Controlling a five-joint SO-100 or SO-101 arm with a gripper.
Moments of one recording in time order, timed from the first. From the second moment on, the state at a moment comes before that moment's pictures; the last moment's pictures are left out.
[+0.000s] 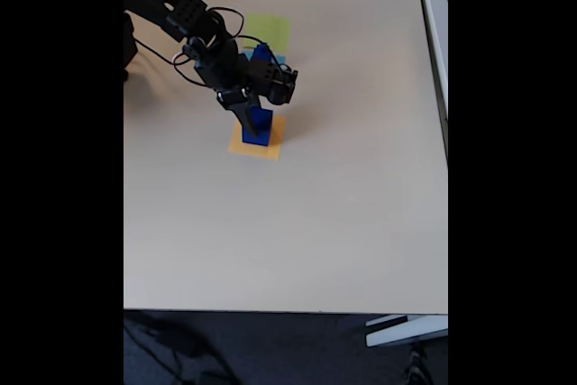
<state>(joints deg) 27.2 89.8 114.3 36.6 67.6</state>
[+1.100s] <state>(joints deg) 10.2 107.4 84.6 61.0 73.2</state>
